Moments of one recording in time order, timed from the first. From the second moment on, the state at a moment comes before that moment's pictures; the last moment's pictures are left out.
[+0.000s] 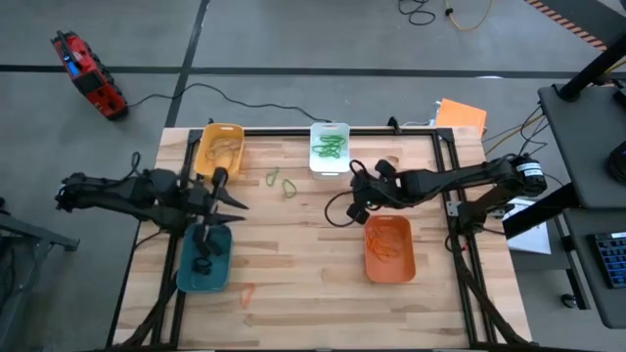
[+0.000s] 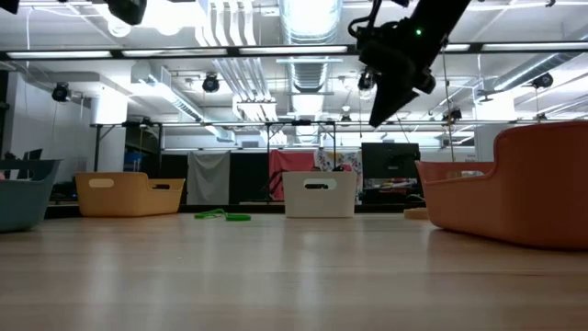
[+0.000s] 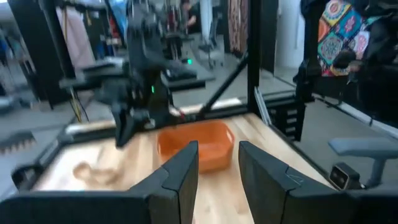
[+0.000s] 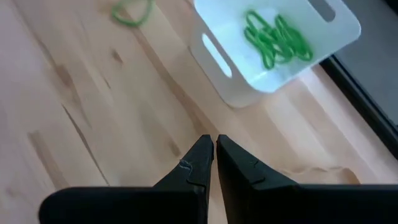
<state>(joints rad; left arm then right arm) -0.13 0.52 0.57 -0.11 0.06 0.09 0.01 1.48 1.11 -0.67 0.47 0.41</state>
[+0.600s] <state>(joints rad) -0.13 0.52 0.58 -0.07 0.01 0.02 -0.10 1.49 0.96 -0.81 0.34 0.67</state>
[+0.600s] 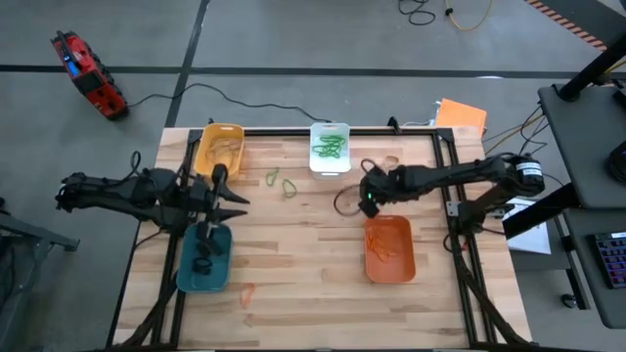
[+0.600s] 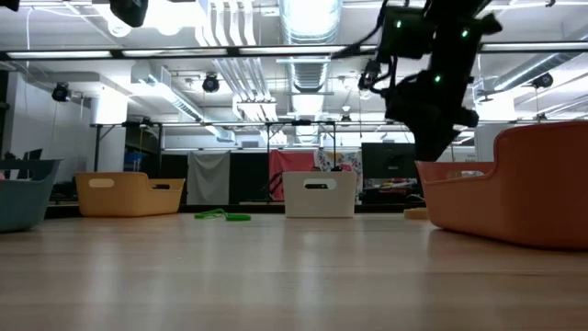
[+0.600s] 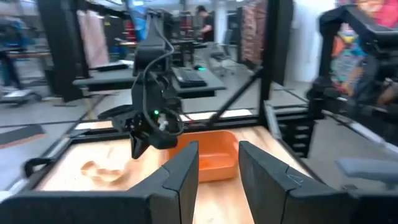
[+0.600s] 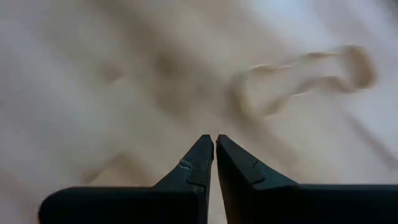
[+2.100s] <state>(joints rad) -0.13 0.51 0.57 -0.08 -0.17 0.02 -0.48 1.73 0.90 -0.58 0.09 0.27</state>
